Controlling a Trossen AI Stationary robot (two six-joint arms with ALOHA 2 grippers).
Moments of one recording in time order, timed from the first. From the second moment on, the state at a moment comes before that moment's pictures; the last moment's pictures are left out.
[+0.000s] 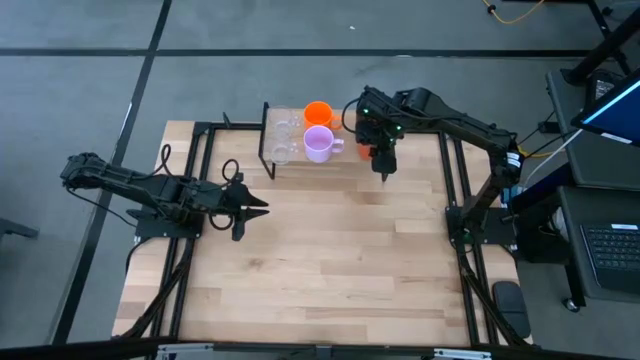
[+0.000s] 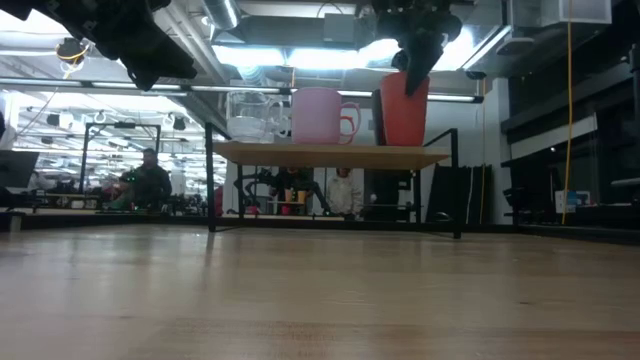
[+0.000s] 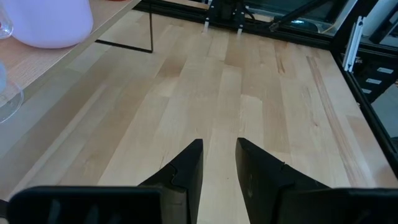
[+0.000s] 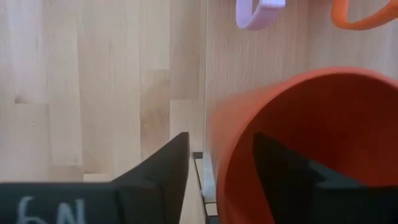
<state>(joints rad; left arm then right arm) -0.19 0.71 0.51 -0.25 -0.28 -0.30 -0.42 1.71 1.82 -1.35 -0.02 -0.45</state>
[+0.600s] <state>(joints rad) -0.19 0.71 0.51 -0.25 -0.28 -0.30 -0.42 1.62 1.90 -1.33 0.01 -0.45</state>
